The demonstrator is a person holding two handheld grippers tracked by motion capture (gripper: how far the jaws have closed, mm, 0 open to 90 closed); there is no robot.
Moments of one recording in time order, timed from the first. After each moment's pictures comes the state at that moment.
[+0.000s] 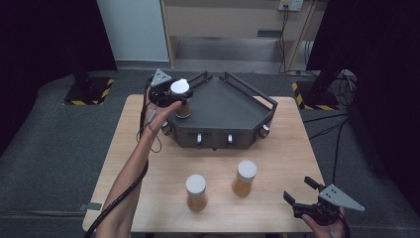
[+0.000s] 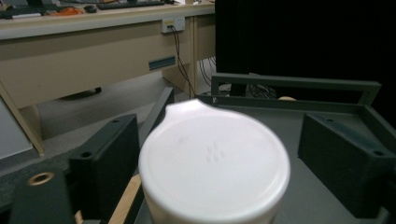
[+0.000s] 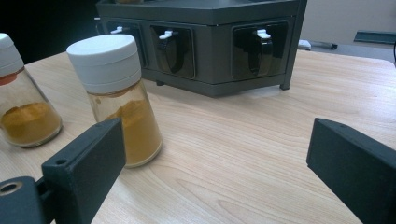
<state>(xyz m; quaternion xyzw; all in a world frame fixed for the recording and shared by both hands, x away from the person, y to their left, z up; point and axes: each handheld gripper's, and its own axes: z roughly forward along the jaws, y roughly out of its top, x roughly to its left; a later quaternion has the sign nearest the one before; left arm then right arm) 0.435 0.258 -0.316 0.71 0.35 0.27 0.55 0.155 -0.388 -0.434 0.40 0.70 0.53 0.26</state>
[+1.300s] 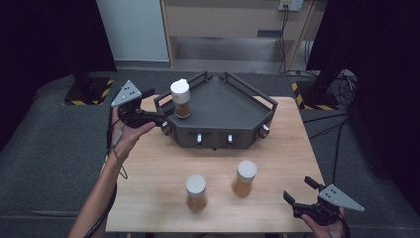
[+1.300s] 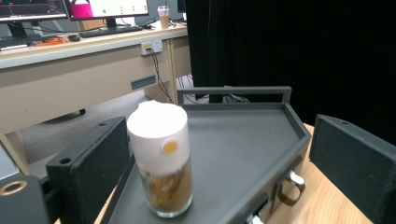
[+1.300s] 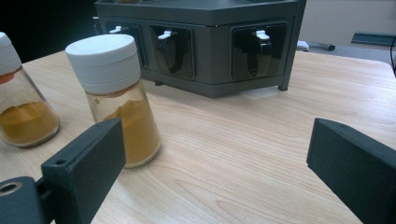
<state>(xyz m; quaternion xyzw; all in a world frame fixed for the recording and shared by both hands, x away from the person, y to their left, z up) 0.328 0.317 -0.291 0.71 0.30 0.26 0.58 0.155 -0.386 -0.434 0.40 0.70 0.53 0.27</state>
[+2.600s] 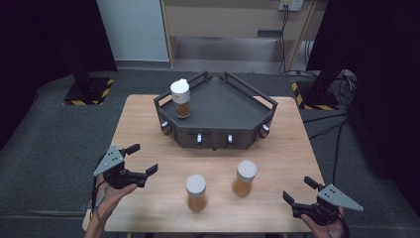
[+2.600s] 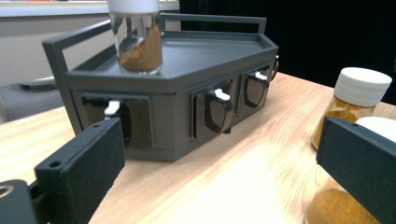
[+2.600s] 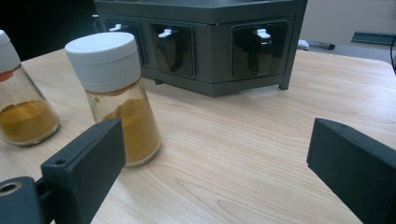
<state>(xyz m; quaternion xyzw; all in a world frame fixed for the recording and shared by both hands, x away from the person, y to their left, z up) 0.235 0.365 -0.414 0.71 0.32 0.23 0.59 0.155 -0.384 -0.433 0.40 0.70 0.53 0.27</state>
